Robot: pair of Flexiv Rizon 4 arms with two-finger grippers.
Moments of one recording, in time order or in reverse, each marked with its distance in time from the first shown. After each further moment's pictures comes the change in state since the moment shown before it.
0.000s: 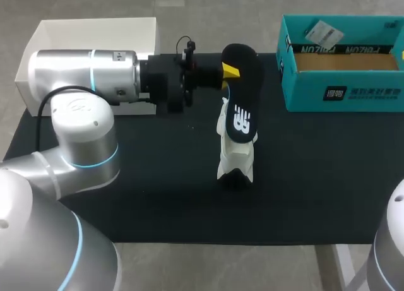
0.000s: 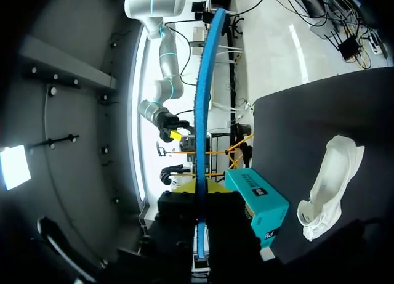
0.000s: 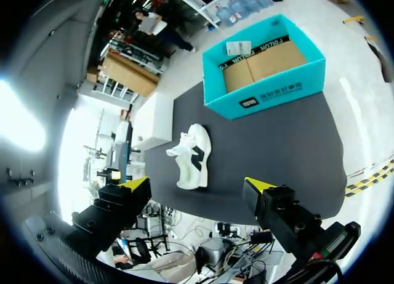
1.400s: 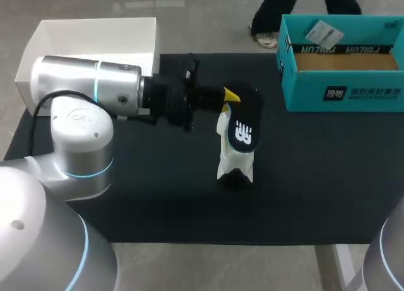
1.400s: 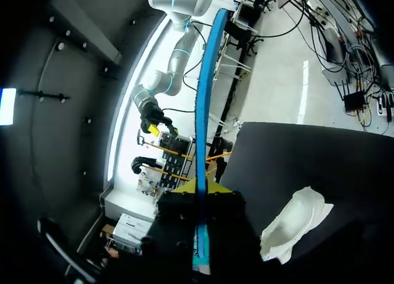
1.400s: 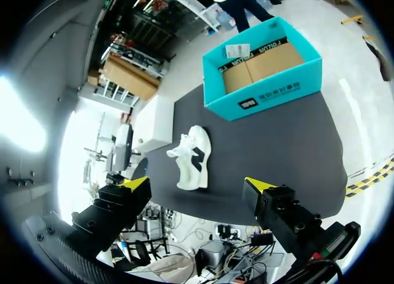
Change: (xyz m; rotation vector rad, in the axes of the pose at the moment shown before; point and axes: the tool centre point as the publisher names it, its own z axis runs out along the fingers) left arm 0.048 -0.029 0.002 0.027 0.122 -0.333; right arm 0.000 -0.008 -0.003 -0.027 0.003 0.000
